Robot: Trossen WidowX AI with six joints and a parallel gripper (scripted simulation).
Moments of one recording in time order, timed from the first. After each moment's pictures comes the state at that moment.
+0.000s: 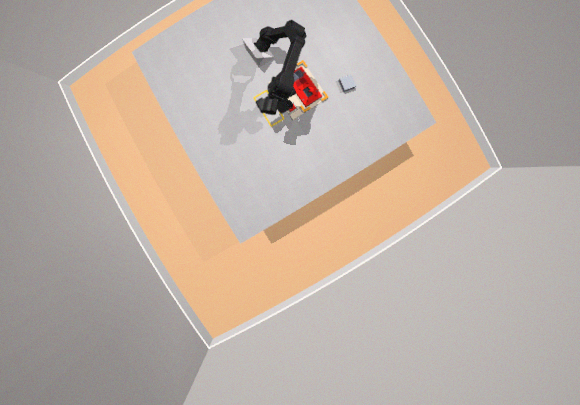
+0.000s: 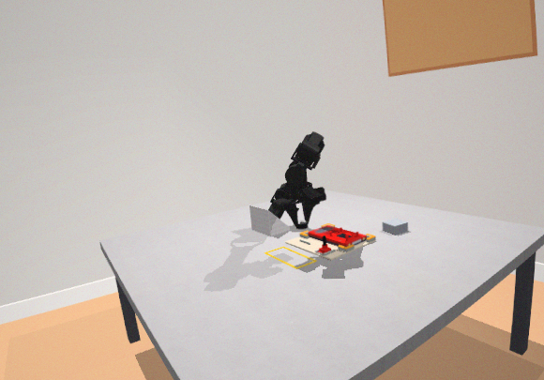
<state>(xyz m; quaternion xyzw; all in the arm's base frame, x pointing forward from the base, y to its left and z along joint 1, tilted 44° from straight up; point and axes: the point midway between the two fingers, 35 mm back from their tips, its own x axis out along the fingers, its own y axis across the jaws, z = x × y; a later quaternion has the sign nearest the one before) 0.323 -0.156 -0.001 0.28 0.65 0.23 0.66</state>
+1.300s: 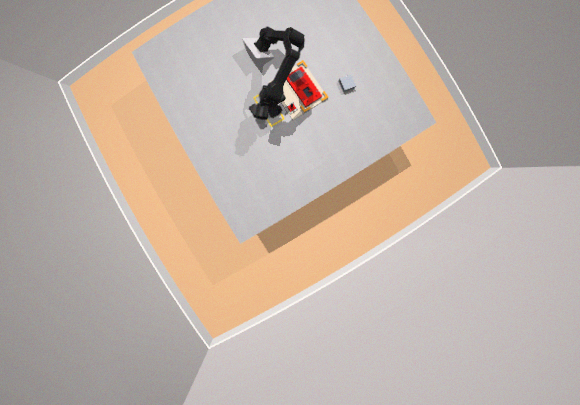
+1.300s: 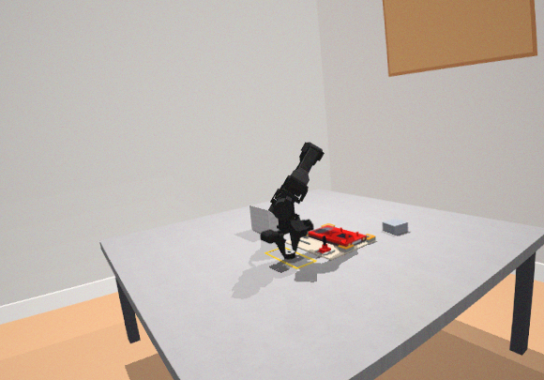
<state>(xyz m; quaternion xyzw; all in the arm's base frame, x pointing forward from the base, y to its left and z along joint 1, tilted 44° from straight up) 0.295 -0.113 -0.102 0.28 0.66 0.24 0.66</state>
